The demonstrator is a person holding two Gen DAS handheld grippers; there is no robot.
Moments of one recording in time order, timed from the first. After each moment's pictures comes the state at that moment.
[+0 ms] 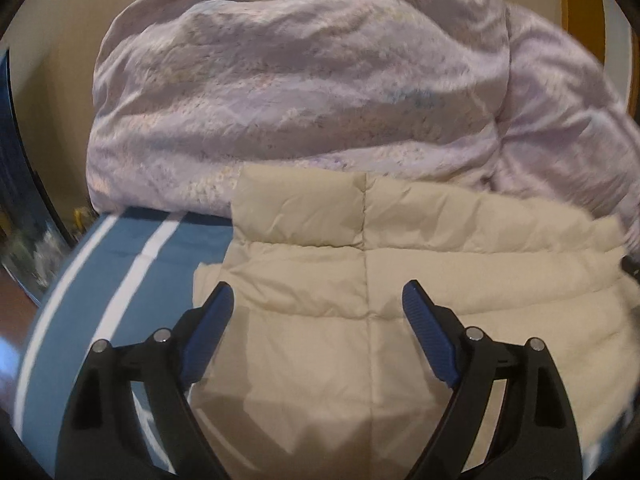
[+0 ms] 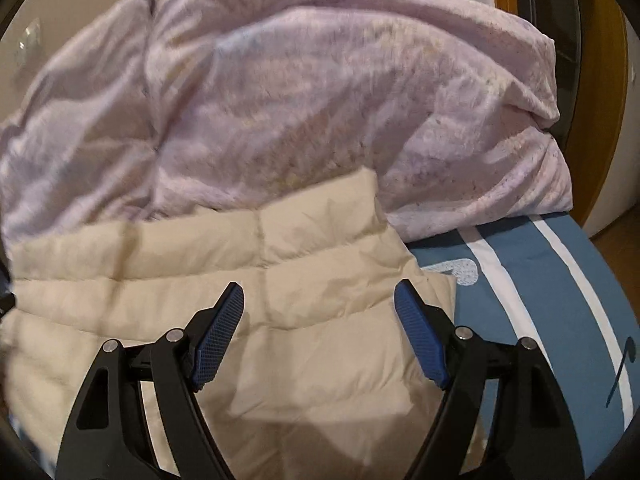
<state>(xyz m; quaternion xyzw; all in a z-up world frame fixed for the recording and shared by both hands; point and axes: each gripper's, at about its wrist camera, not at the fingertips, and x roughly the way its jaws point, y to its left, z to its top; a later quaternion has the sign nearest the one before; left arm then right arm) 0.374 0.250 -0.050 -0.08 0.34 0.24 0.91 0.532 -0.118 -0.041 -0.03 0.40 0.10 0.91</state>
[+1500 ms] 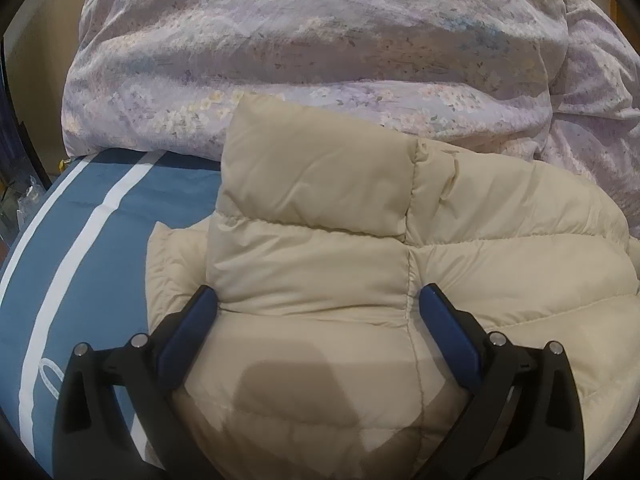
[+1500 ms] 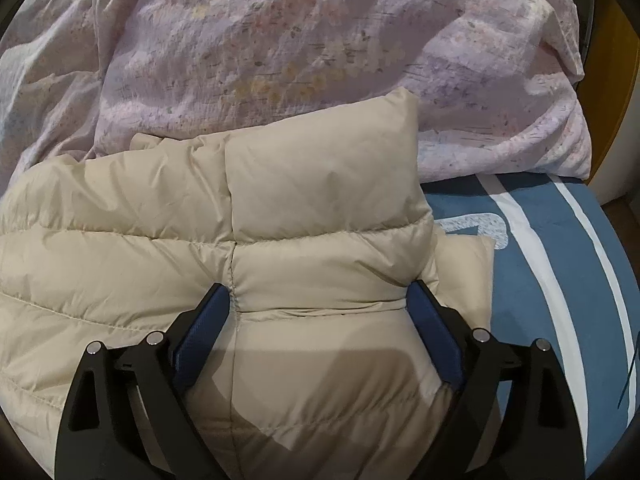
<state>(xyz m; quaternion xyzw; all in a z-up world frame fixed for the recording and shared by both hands) 0.402 0.291 -0.109 -0.15 0.39 0.24 0.88 0.572 -0.119 -0.093 -0.05 0.46 0.07 0.88</state>
